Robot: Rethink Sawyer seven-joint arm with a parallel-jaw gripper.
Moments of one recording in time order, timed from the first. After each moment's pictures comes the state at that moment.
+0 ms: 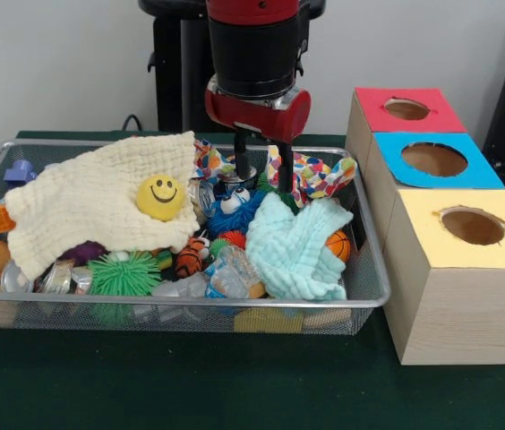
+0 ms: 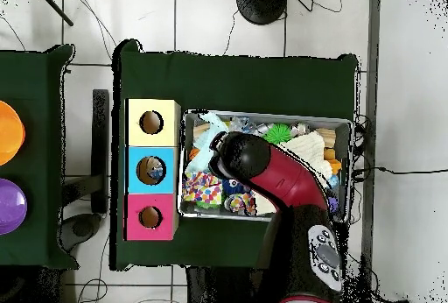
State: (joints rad) arm -0.18 -0.61 -0.15 1.69 0.37 0.55 1.81
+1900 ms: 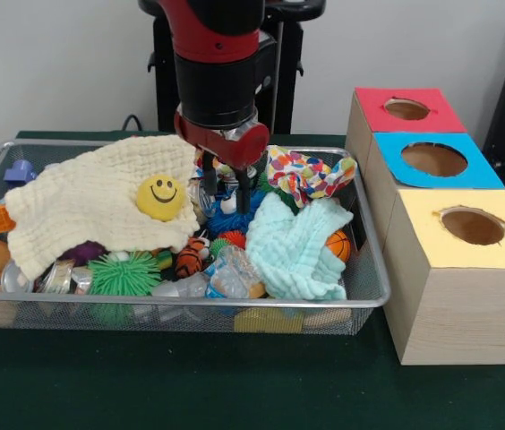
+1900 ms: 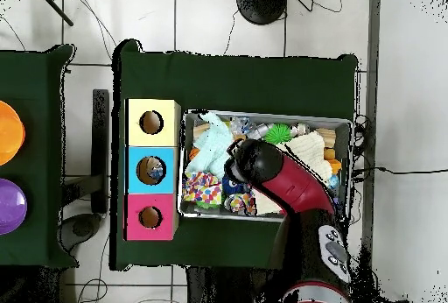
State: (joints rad) arm -0.21 -0.53 -0.18 1.70 0.40 0.49 1.88
